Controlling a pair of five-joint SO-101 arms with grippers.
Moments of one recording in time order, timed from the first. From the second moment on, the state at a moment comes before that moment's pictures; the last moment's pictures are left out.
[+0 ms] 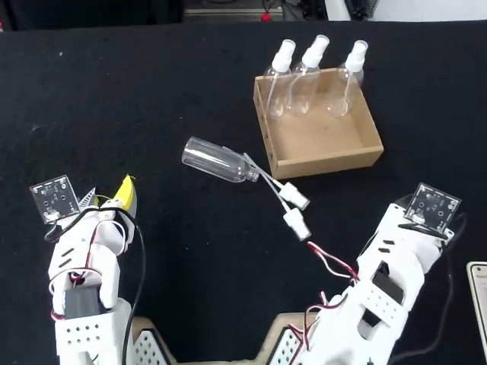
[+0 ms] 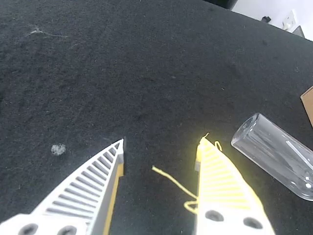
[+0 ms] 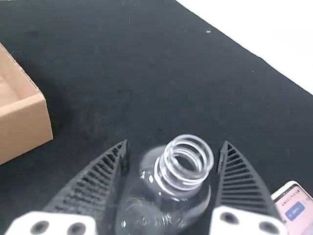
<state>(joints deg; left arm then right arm) -14.0 -103.7 96.1 40.7 11.3 41.0 -58.8 96.2 -7.3 12.8</state>
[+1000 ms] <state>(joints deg) -14.0 -103.7 96.1 40.7 11.3 40.6 -58.9 96.2 -2.8 12.8</state>
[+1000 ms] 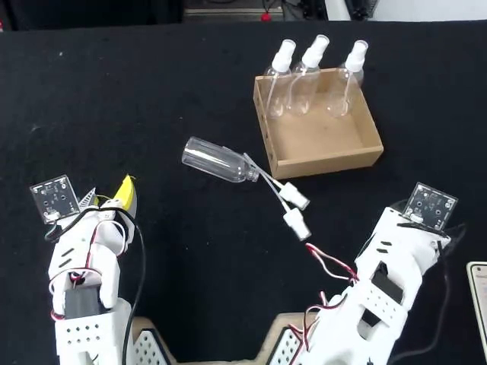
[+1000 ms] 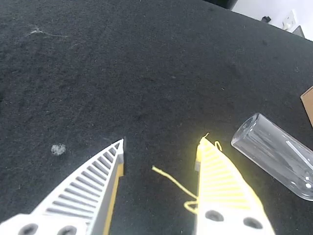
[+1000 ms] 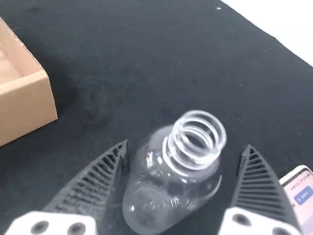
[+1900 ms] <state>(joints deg) -14.0 -103.7 96.1 40.7 11.3 40.9 -59.5 96.2 -2.8 8.8</state>
